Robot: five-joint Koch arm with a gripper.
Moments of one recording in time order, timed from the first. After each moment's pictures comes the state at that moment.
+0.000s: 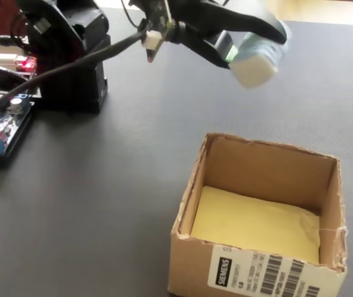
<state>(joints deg) 17.7 128.1 150.3 -1.1 89.1</state>
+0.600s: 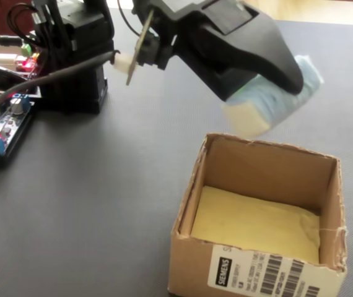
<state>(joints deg) 39.7 109.0 131.4 -1.4 83.3</state>
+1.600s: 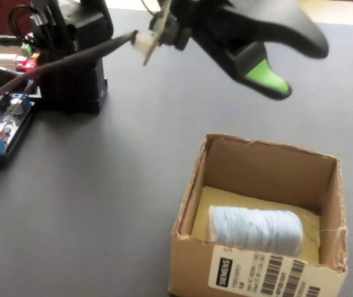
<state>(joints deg) 27.8 114.0 128.7 10.5 83.3</state>
